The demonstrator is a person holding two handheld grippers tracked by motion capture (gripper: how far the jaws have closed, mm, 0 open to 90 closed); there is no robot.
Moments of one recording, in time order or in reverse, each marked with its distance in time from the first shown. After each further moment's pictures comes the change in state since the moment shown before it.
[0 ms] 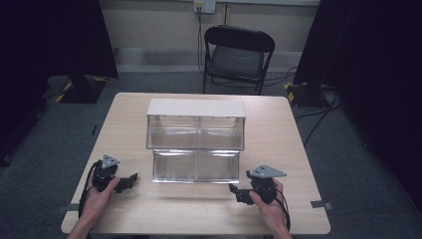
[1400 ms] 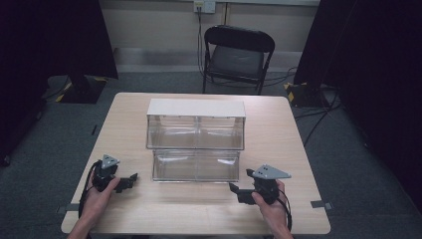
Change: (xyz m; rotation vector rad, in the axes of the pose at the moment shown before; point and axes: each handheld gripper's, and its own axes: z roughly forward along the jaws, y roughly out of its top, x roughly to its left) left arm 0.000 0.000 0.000 0.001 0.000 0.000; right arm 0.002 0.004 -0.011 -0.068 0.023 -0.028
